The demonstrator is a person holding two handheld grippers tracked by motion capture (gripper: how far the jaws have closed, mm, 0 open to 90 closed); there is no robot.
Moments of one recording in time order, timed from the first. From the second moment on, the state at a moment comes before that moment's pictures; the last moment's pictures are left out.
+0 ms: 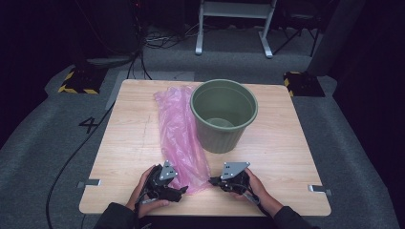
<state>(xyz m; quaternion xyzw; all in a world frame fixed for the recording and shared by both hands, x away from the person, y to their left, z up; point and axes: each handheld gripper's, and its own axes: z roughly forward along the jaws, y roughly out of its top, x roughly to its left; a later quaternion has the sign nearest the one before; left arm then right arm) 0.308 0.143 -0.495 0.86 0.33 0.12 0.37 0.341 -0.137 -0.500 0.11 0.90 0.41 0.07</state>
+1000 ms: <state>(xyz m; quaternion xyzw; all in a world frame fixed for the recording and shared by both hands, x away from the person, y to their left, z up) 0.362 0.217 -0.487 0.77 0.47 0.19 0.40 0.382 -0.271 -0.496 0.23 0.89 0.38 0.13</state>
